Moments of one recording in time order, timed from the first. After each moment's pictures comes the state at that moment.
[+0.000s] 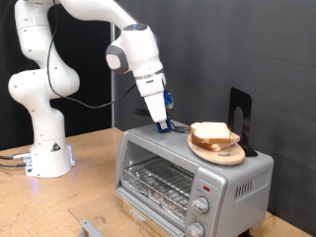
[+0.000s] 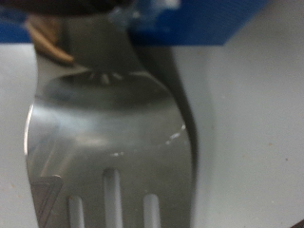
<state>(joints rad) 0.19 -0.31 0.22 -2.60 0.43 2.53 -0.04</state>
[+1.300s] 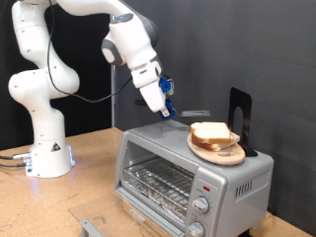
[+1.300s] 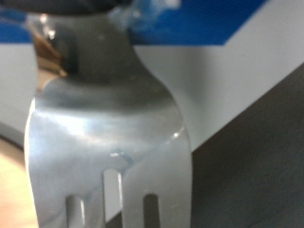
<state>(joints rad) 0.20 -0.40 0.19 -2.63 0.71 2.56 -0.15</state>
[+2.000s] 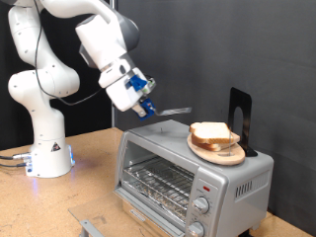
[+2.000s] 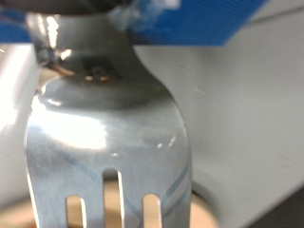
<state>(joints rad) 0.14 -0.56 0.11 -2.79 0.77 2.69 -0.22</state>
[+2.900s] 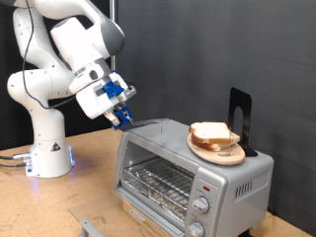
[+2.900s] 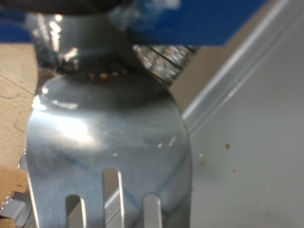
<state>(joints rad) 0.02 -0.56 0.08 -2.80 0.65 2.66 -0.27</state>
